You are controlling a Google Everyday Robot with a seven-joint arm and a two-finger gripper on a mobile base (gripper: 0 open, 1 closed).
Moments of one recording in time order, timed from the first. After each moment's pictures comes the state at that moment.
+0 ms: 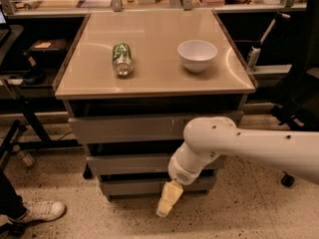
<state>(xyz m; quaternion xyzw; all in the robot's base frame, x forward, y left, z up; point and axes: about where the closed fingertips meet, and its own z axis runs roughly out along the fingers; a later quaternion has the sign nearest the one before) 0.432 -0.034 0.585 -0.58 0.79 0.18 0.09</state>
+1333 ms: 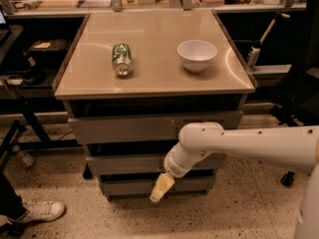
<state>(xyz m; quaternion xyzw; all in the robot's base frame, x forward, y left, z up) 0.495 -0.019 0.520 -0.53 0.82 0.18 0.13</state>
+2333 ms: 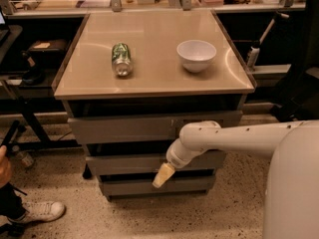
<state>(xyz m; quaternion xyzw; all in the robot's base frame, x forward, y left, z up) 0.564 -0.030 0.483 -0.51 0.83 0.14 0.17</state>
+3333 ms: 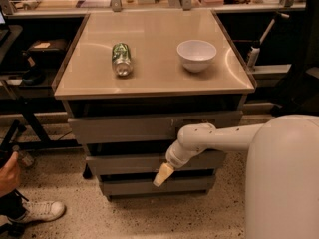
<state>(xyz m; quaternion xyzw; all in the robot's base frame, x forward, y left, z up) 0.587 -0.033 0.441 -0.50 0.84 0.14 0.17</state>
